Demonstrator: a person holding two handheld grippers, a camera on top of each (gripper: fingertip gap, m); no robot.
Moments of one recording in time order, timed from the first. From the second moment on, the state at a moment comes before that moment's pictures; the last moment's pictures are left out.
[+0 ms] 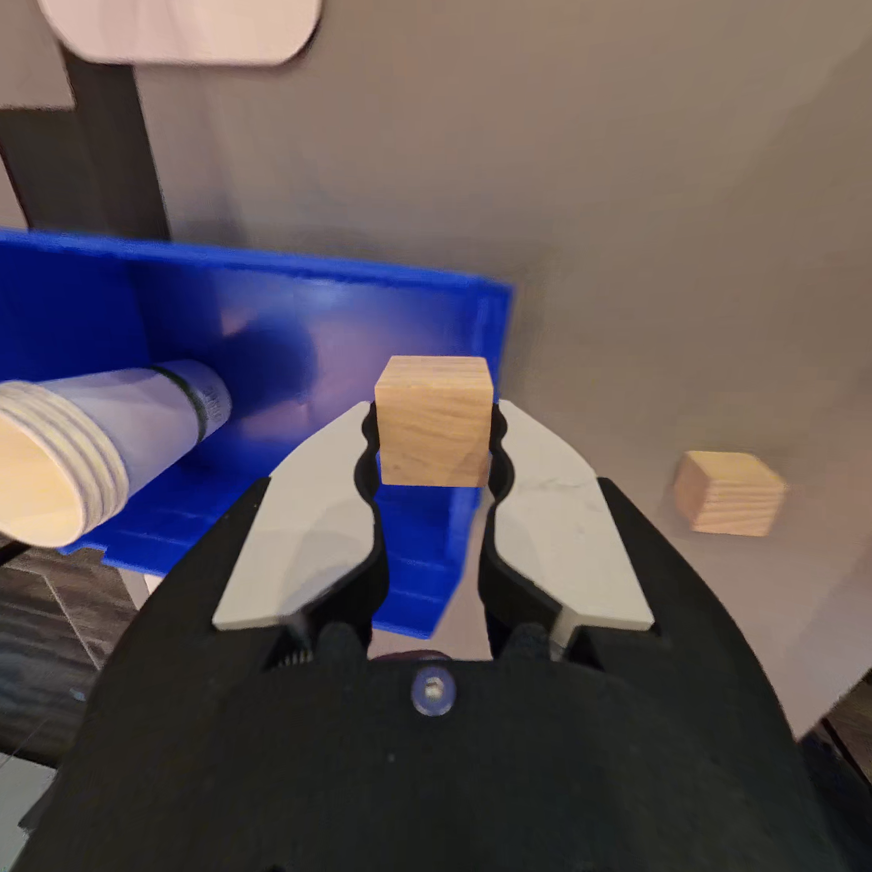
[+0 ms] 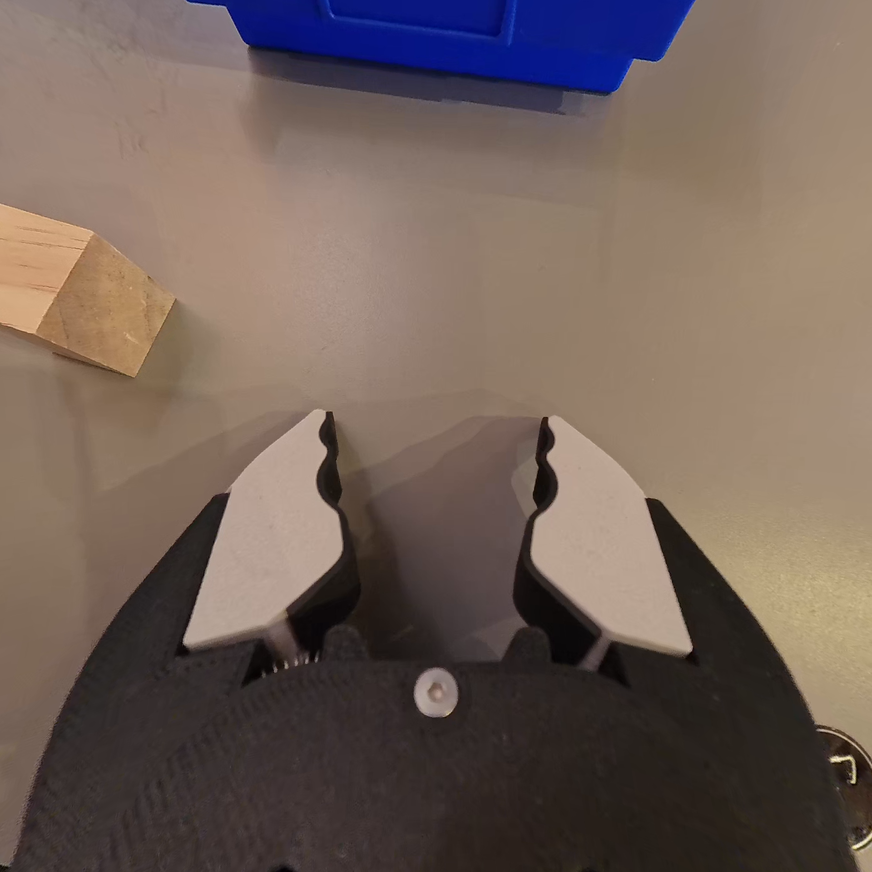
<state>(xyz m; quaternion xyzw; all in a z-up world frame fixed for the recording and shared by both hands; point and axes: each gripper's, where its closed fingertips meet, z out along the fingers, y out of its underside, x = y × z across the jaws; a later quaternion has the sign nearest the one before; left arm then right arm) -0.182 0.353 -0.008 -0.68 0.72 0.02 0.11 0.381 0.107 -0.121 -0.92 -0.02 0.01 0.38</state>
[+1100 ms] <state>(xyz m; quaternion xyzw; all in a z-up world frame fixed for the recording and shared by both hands) -0.104 0.171 -0.117 -0.68 0.73 -0.03 0.02 0.380 0.107 -0.121 -0.92 -0.02 0.01 0.38</state>
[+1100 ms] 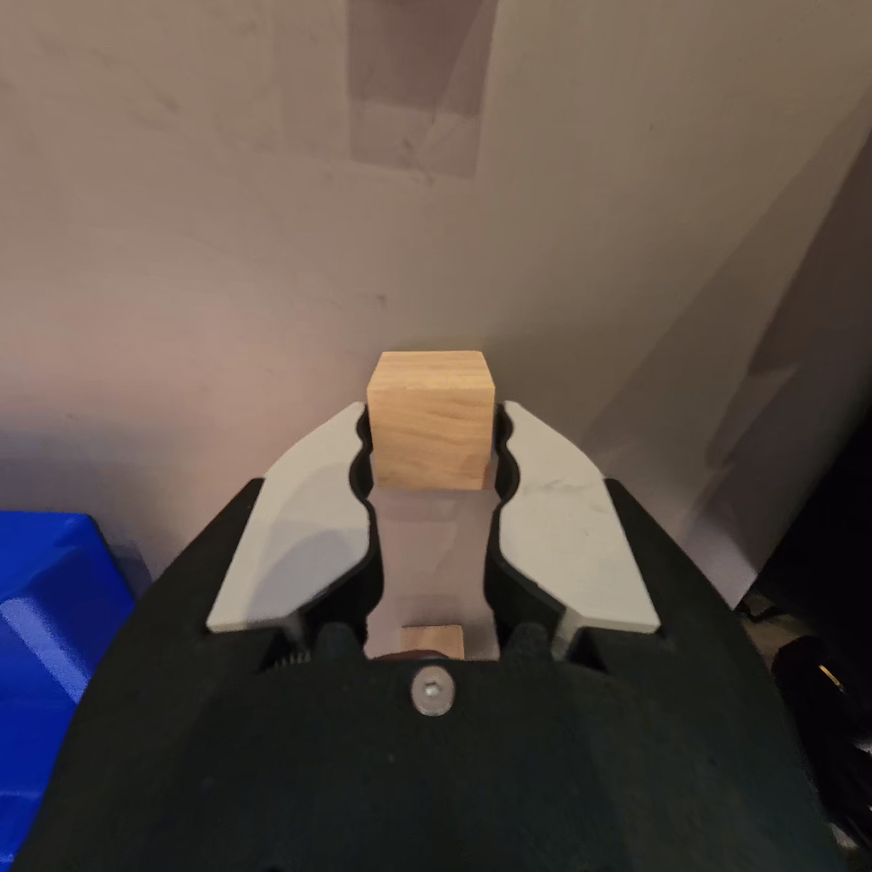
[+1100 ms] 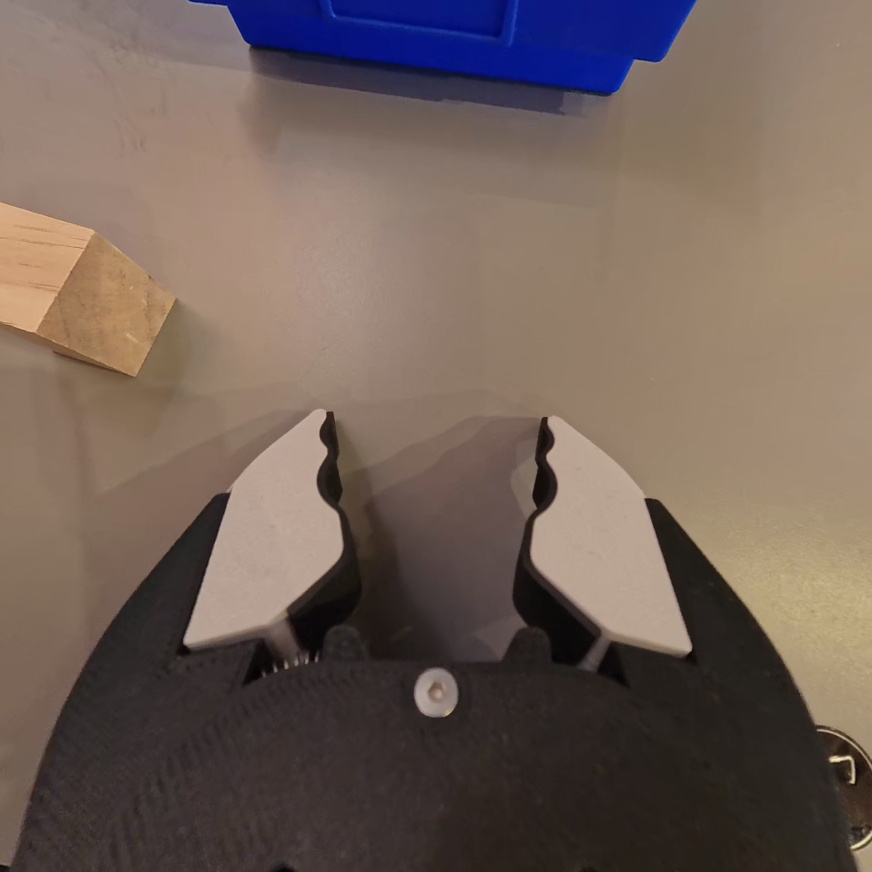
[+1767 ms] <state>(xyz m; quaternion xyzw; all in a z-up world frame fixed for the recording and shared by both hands) -0.129 0.201 -0.070 -0.74 0.66 -0.04 0.14 0.380 0.107 -0.122 -0.92 -0.02 0.01 0.38</state>
